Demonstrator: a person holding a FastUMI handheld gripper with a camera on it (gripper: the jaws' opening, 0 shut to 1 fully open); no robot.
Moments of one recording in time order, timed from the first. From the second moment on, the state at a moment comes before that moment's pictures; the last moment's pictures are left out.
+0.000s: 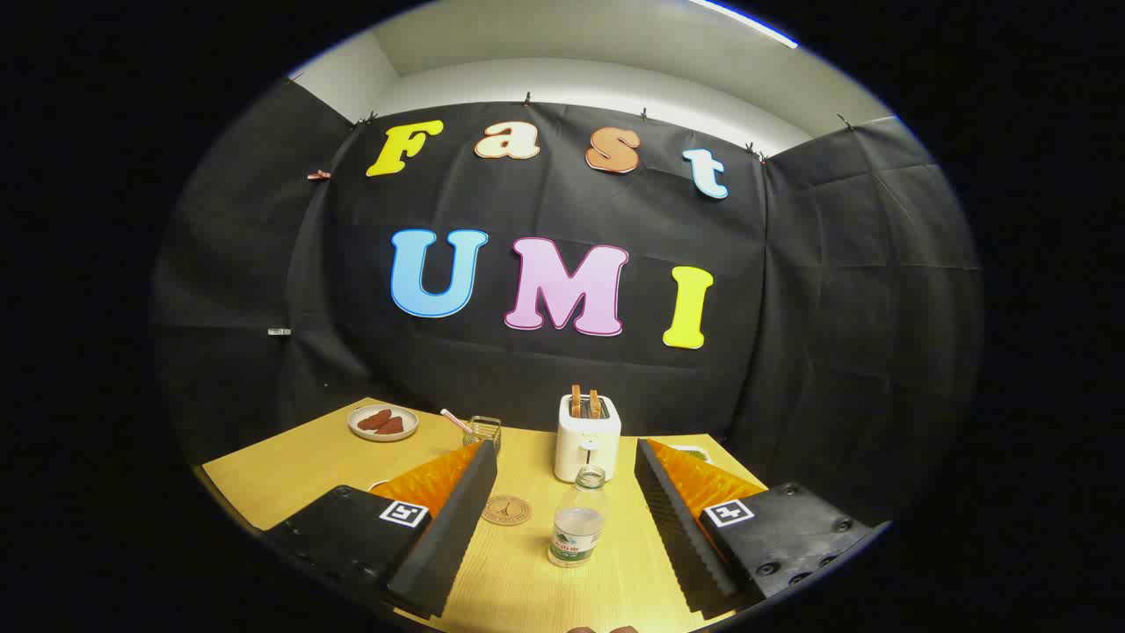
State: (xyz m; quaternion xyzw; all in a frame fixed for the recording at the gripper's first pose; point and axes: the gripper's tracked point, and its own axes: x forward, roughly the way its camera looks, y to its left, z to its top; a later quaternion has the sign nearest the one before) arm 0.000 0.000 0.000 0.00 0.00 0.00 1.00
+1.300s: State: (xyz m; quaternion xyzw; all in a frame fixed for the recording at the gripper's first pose) arm 0.058 -0.034 -0.032 0.04 0.02 0.03 1.00
